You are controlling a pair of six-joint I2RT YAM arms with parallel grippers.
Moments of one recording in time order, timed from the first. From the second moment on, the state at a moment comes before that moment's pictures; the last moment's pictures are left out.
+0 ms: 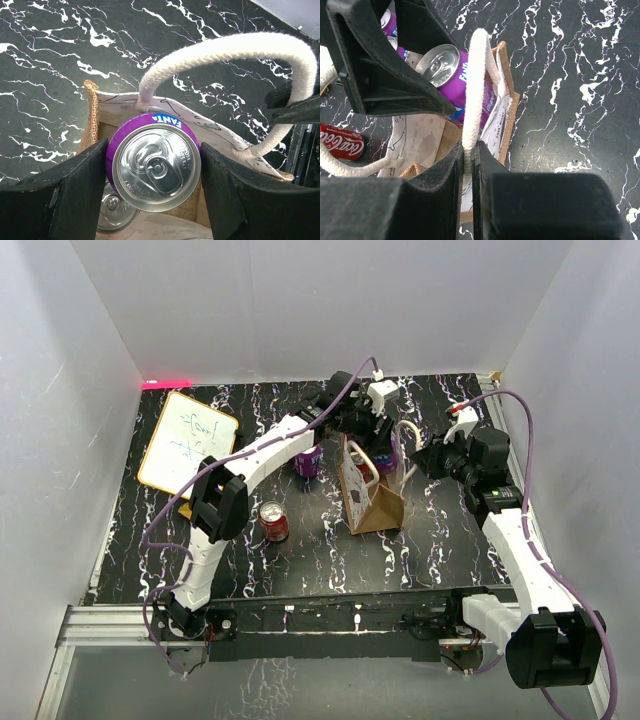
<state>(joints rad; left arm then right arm) -0.73 2.19 2.04 -0.46 0.51 0.01 0.04 1.01 0.80 -0.18 -0.43 0.11</state>
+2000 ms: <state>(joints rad) -0.76 2.30 1.97 -0.36 0.48 0.24 0.03 0.99 0.76 -0.13 -0.50 0.08</state>
